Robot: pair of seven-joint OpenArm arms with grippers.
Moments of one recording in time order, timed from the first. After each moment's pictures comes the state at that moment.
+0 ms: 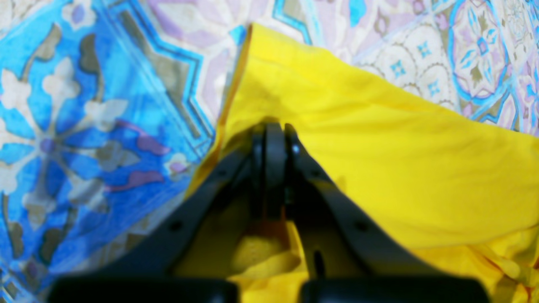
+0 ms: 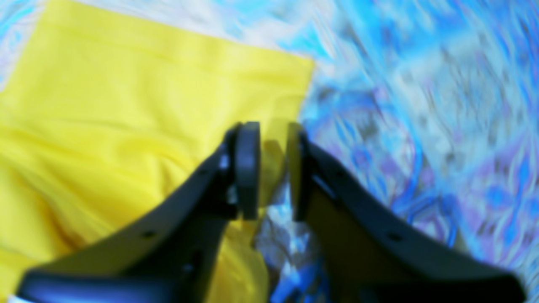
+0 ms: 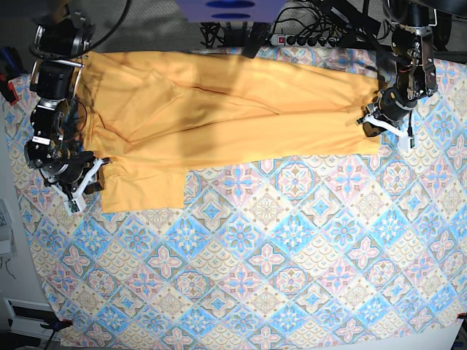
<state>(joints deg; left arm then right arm) 17.4 -22.8 -12.2 73.1 -42.5 -4.1 30.4 11.4 20.5 15.6 54.3 -0.5 39.9 -24.0</state>
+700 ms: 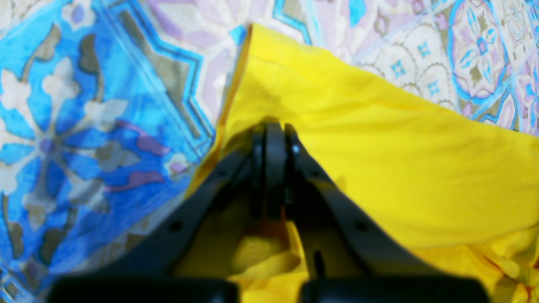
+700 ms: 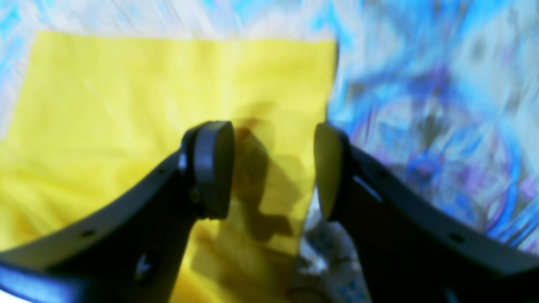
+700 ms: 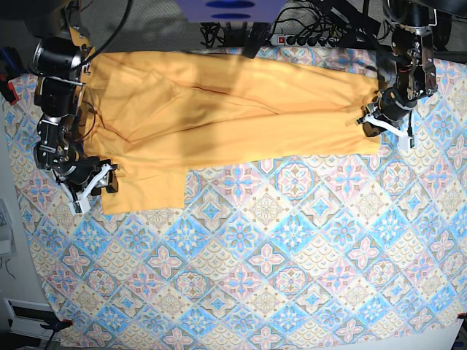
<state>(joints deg) 17.4 -22.8 -12.1 73.1 -42.5 -4.0 30.4 19.0 20.1 15.5 35.8 0.4 40.1 -14.4</state>
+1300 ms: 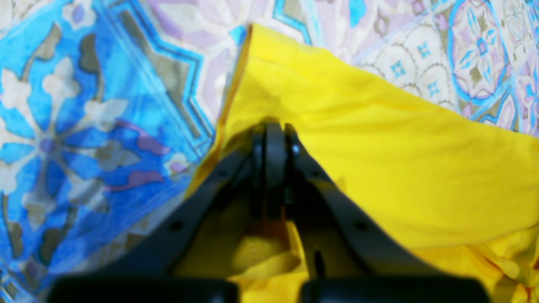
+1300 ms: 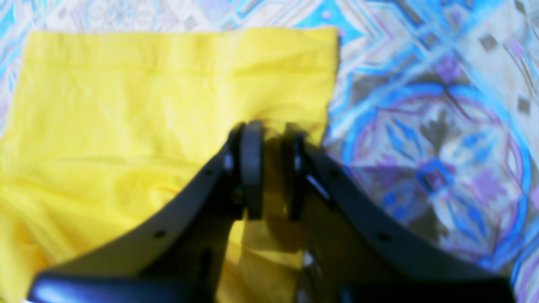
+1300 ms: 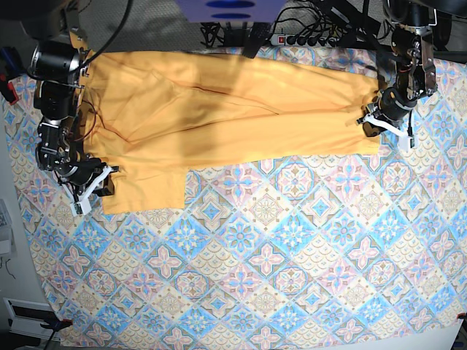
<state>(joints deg) 17.5 -22.8 -12.1 73.1 -42.6 -4.0 30.2 20.2 20.6 10.6 32.4 0.6 39.4 -12.0</state>
